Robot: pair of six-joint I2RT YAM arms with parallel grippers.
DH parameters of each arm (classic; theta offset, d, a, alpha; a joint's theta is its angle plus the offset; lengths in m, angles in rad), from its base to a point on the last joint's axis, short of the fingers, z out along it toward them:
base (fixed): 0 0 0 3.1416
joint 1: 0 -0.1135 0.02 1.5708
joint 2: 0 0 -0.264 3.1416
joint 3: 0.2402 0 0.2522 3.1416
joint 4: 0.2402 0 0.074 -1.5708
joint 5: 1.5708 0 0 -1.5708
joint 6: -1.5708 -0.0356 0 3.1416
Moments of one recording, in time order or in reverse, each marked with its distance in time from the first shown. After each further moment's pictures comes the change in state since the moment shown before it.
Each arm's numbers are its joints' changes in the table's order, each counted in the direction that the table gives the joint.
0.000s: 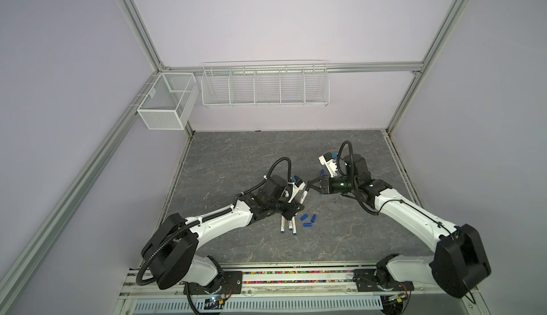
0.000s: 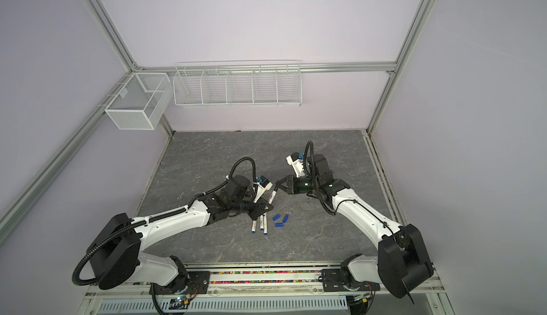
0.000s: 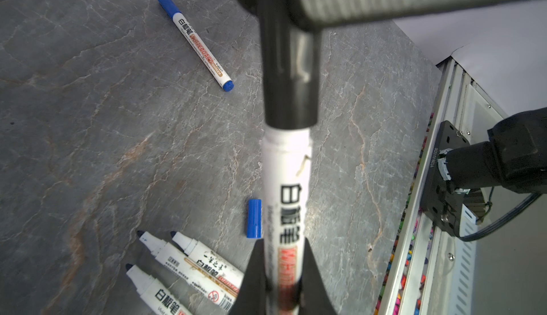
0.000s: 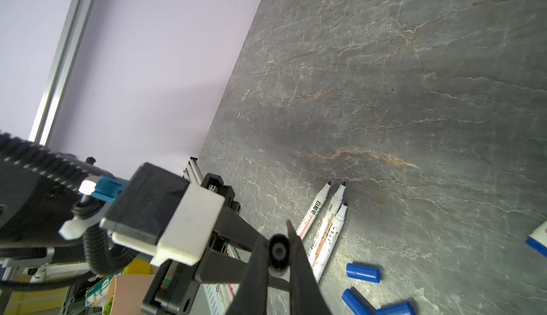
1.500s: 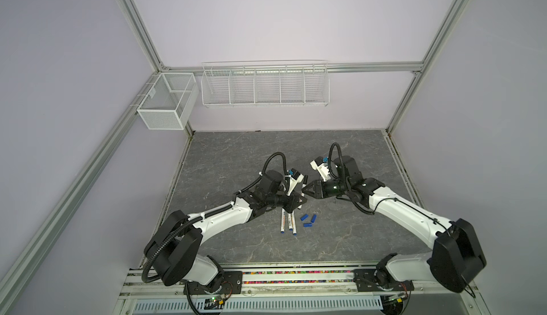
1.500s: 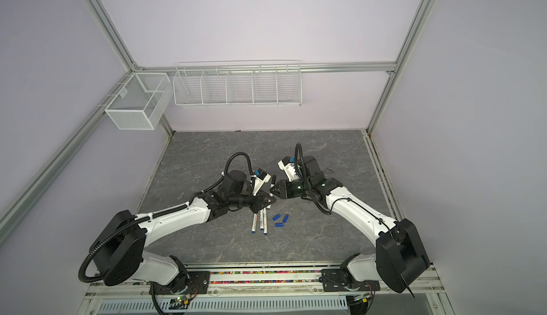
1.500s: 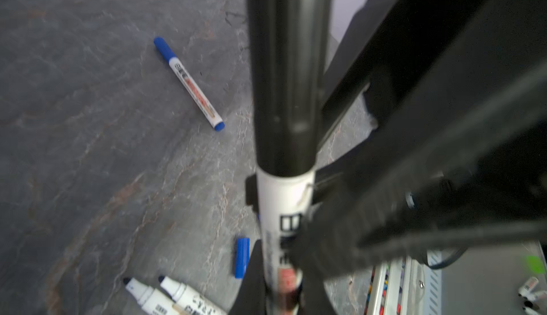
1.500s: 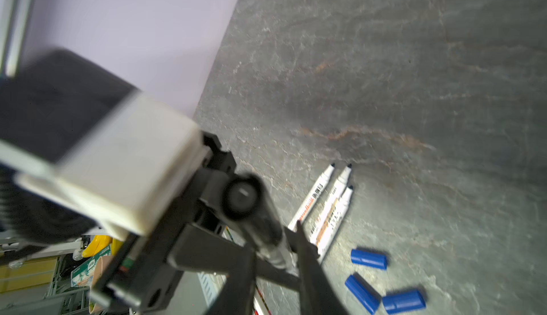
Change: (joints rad) left arm -0.056 0.034 -0.009 -0.202 0.111 0.076; right arm -0.089 0.035 0.054 0.128 0.122 0.047
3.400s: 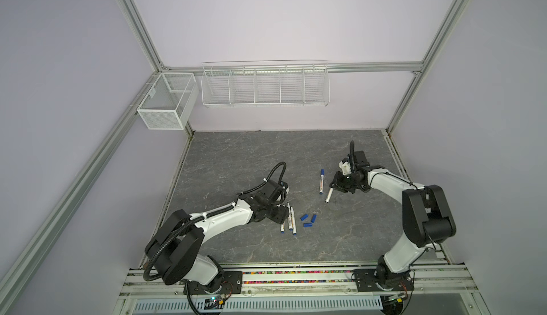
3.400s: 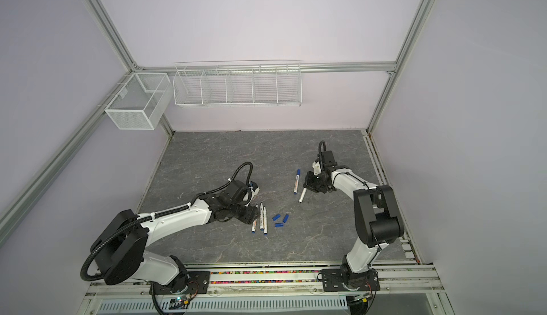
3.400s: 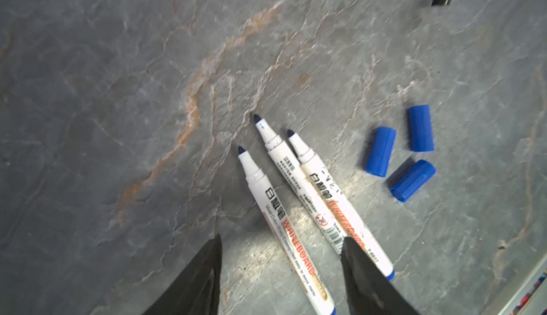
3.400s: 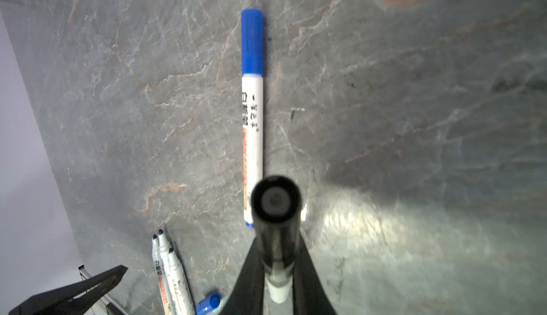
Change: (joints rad) left arm 0.015 0.022 -0.011 0.468 -0.375 -0.007; right arm 0.349 0.394 0.137 0.146 0.195 -0.040
